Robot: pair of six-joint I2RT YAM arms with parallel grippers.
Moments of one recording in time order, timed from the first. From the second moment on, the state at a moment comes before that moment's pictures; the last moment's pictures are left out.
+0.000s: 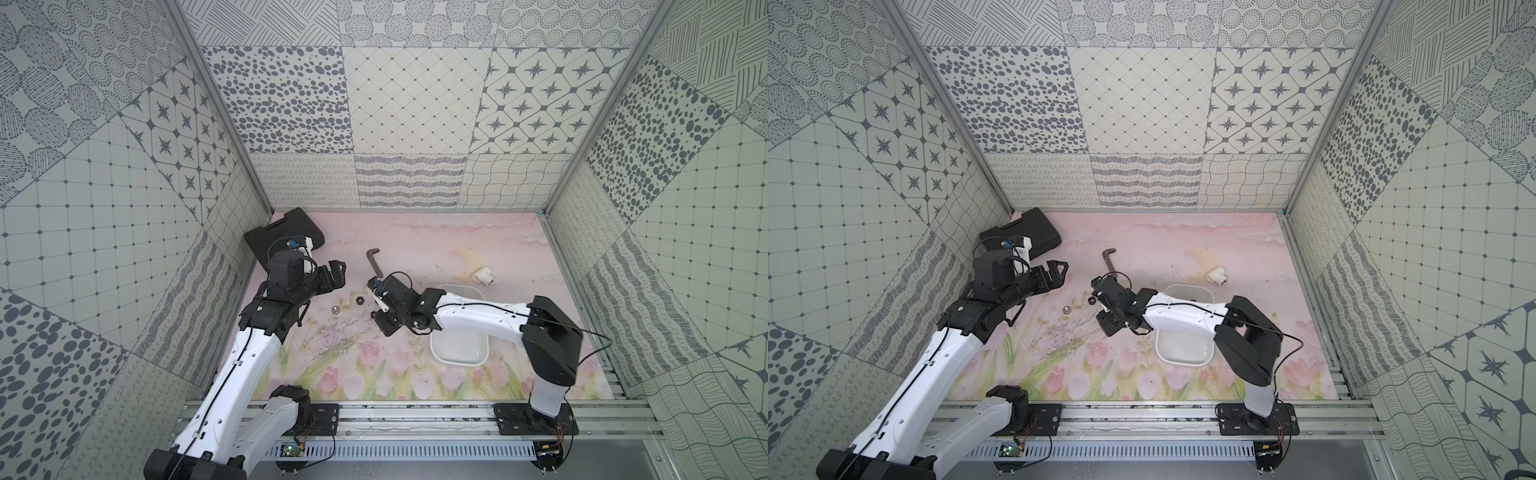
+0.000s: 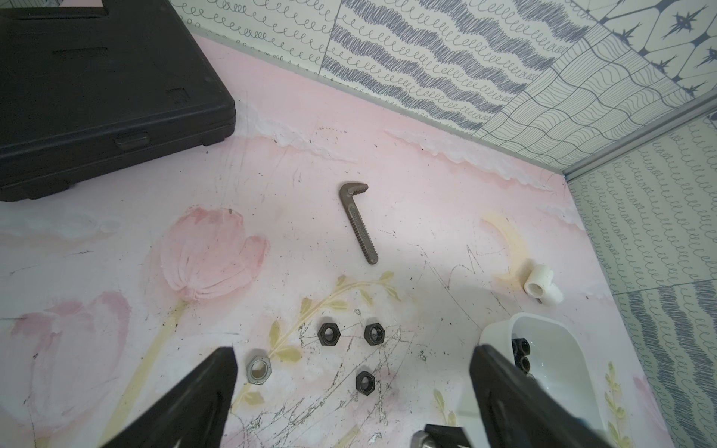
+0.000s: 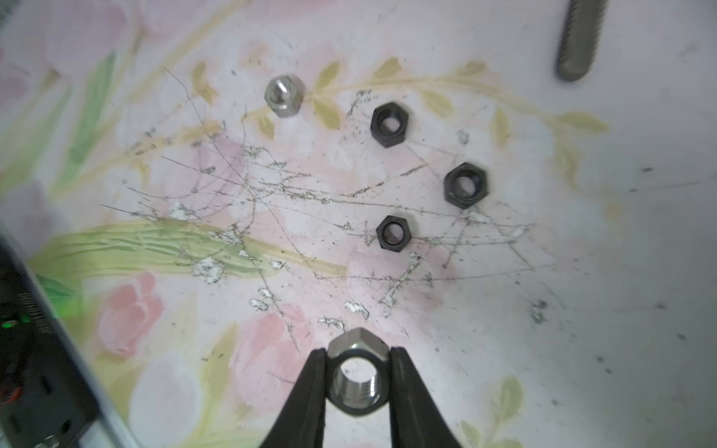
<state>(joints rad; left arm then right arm) -0.12 0.95 0.91 -0.52 0.11 -0.39 1.02 1.74 1.27 -0.42 0.04 0.33</state>
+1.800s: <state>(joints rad) -0.12 0.96 0.91 -0.52 0.11 -0.39 0.72 1.55 0.89 -0.54 0.19 0.42</state>
